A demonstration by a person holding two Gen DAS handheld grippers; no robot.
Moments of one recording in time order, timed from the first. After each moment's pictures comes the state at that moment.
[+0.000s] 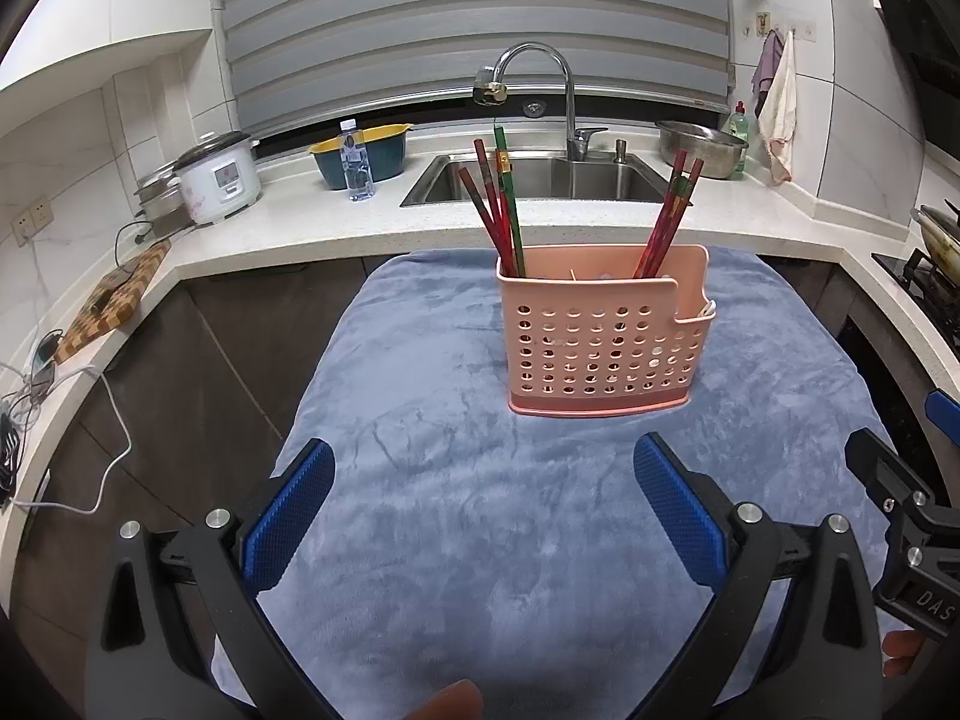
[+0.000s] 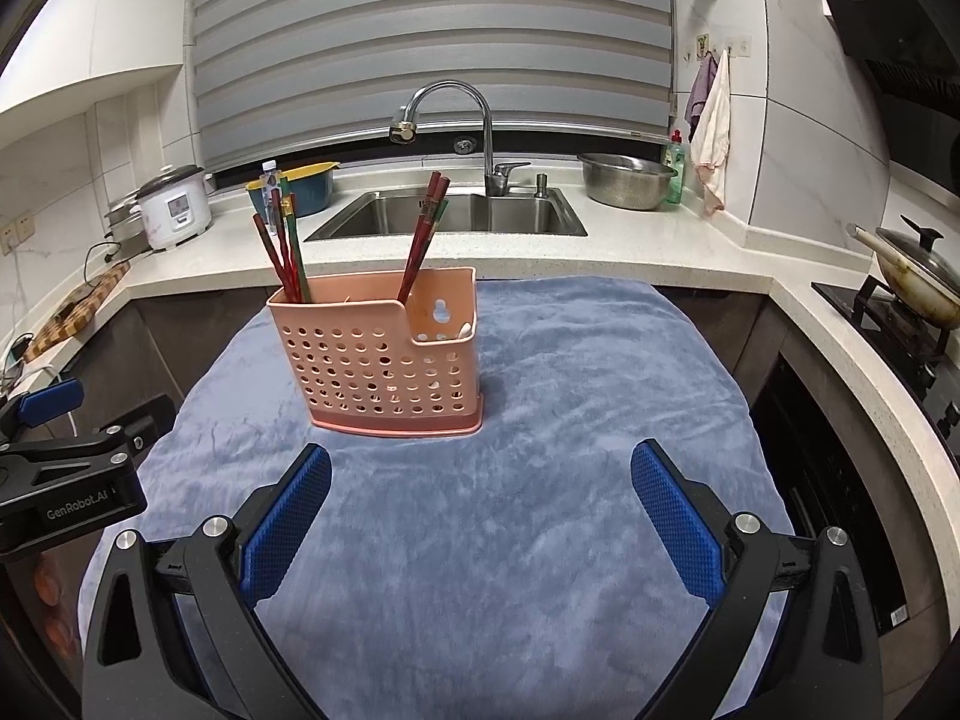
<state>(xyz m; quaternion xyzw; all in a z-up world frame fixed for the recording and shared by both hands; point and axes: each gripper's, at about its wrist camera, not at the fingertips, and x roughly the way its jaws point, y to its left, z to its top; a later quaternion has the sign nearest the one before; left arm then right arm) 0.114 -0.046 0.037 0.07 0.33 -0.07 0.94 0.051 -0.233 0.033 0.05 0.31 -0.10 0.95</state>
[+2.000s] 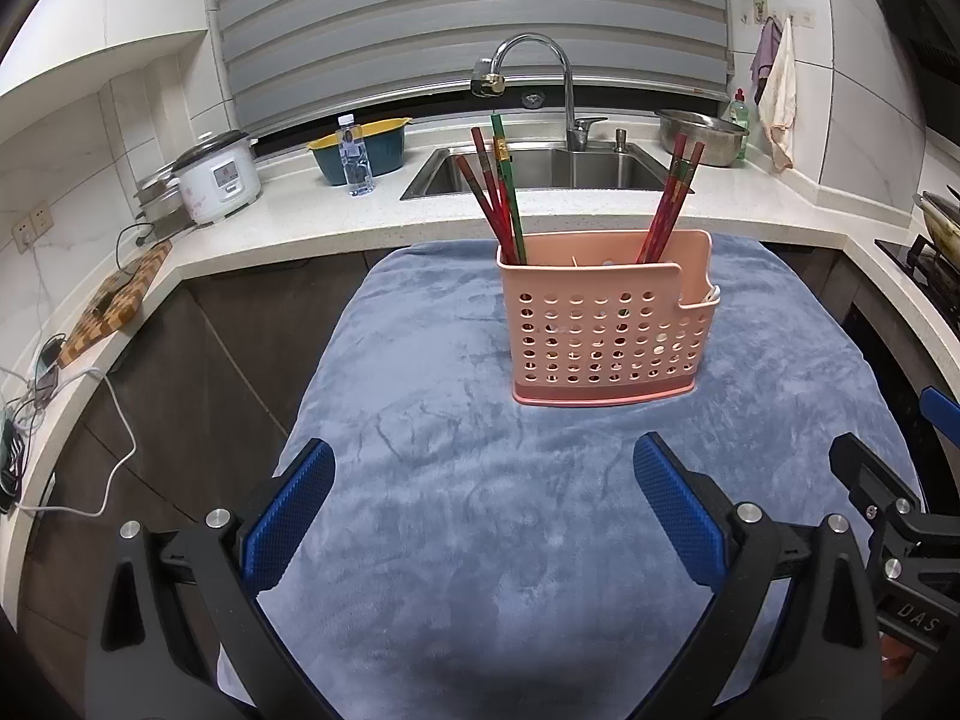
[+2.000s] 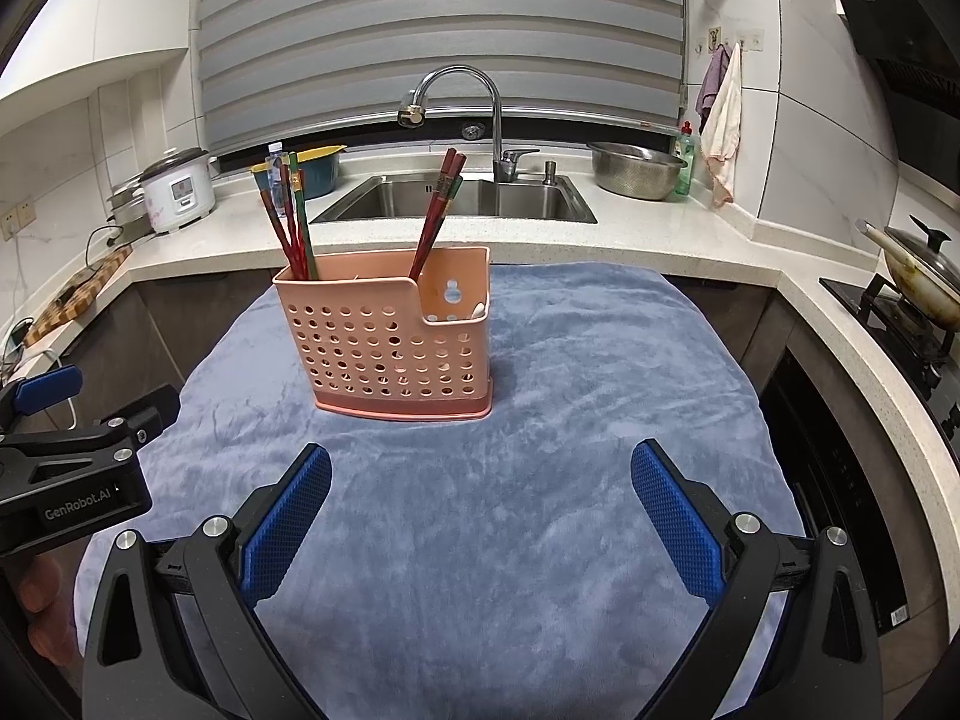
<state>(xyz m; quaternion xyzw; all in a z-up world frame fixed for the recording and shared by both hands) 0.115 -0.051 0.032 0.08 0.34 -0.07 0.93 0.053 -0.225 0.025 0.04 0.32 -0.09 0.94</state>
